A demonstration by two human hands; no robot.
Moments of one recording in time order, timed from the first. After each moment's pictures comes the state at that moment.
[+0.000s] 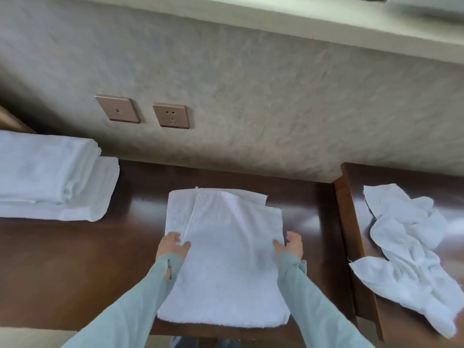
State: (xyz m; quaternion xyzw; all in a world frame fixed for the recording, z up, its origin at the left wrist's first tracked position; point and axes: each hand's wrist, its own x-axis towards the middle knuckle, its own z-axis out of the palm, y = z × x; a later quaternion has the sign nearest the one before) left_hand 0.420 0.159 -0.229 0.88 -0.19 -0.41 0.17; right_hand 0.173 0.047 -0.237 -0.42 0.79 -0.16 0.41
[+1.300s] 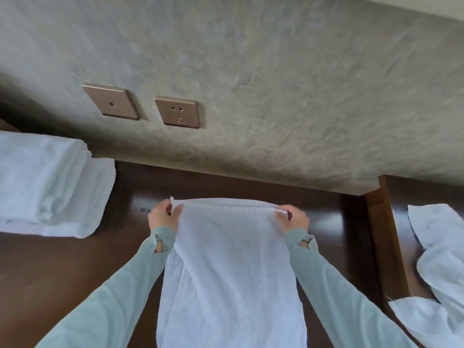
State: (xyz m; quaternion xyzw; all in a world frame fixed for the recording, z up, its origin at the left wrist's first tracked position) left_hand 0.501 0.074 -0.264 0.89 -0.15 -0.30 0.31; right_hand 0.243 -0.058 -0.255 -0.58 0.70 -0.11 0.40
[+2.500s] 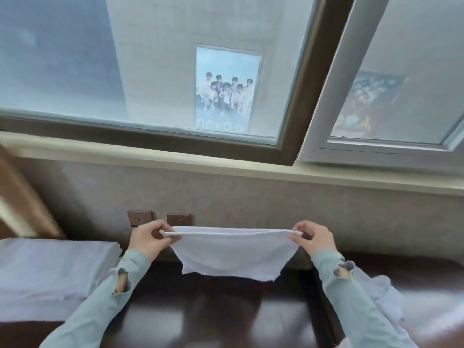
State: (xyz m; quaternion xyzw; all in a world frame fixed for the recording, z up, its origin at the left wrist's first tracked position) left_hand 0.499 0.116 0.044 0.75 -0.39 -0.21 0.49; right_hand 0.160 -0.031 0.069 -0.71 0.57 -0.28 0.31
